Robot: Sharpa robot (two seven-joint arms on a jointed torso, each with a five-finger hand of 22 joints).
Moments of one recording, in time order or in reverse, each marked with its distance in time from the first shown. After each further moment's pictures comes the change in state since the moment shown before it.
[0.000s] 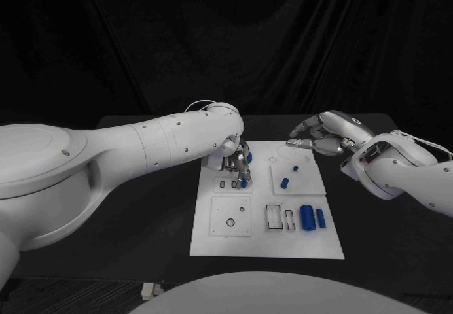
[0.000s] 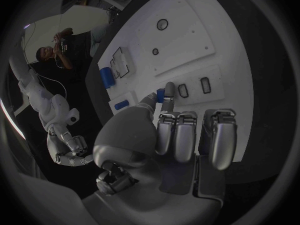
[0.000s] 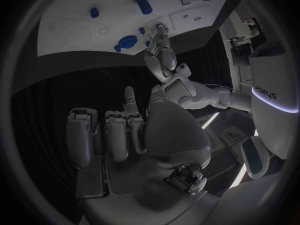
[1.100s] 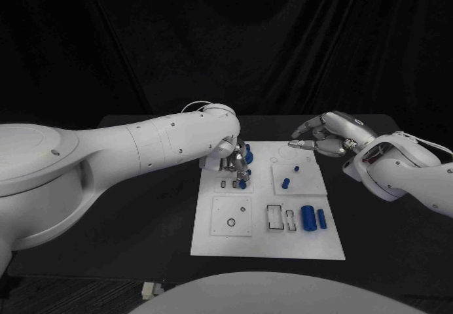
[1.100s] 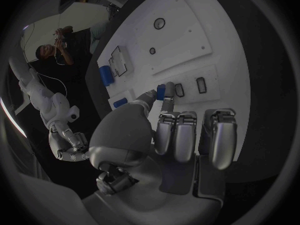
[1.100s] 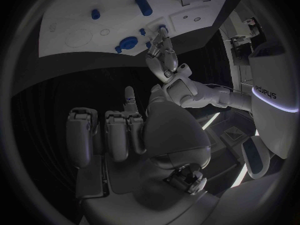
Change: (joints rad) left arm 0.000 -0.044 -0.001 0.048 0.000 -0.053 0.000; left_hand -0.056 -0.077 0.144 -0.023 0.025 0.004 0.004 -0.001 0.064 -0.001 0.003 0.000 0.000 0.001 0.002 0.000 0.001 0.000 0.000 0.000 -0.009 0.000; right arm 0.000 -0.005 0.000 0.002 0.000 0.006 -0.005; right_hand 0.008 0.000 -0.003 -0.003 0.000 0.000 0.000 0.000 0.001 0.000 0.000 0.000 0.000 0.000 0.000 0.000 0.000 0.000 0.000 0.000 -0.005 0.001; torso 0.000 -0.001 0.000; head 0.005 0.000
